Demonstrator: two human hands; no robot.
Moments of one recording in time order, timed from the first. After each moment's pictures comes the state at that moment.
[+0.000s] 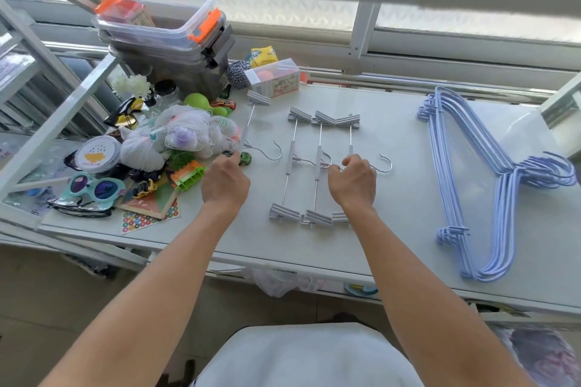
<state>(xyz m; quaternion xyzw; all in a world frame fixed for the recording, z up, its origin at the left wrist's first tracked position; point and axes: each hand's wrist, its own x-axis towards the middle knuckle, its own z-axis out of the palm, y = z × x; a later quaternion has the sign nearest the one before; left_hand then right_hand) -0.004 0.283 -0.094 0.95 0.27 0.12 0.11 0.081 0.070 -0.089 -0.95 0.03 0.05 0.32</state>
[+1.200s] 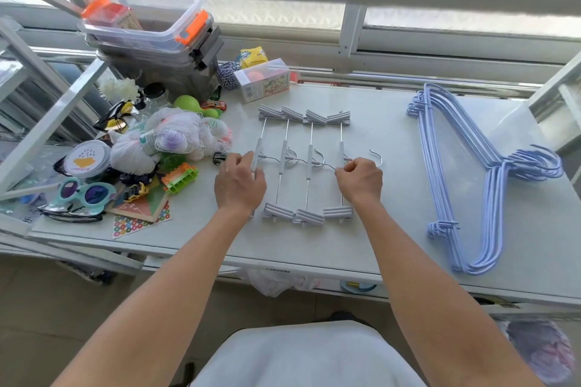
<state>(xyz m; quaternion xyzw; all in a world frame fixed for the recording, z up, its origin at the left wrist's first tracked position) 0.006 0.243 -0.097 0.94 0.26 0.11 0.20 0.094 0.040 -0.090 -0.91 0.09 0.07 0.39</state>
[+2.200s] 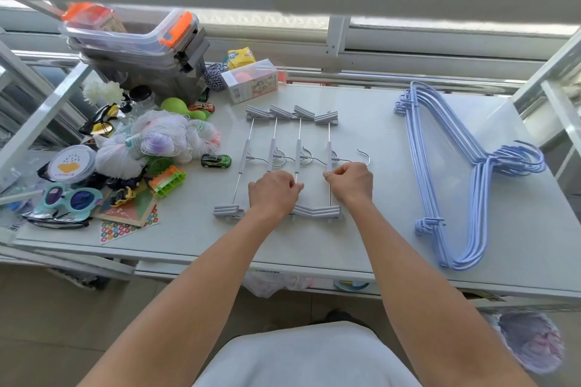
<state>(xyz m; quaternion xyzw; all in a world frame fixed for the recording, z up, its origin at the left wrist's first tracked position) 0.031 0.171 -0.091 0.96 0.21 -0.06 0.18 0.091 0.030 -0.086 -0.90 0.09 0.11 0.41</state>
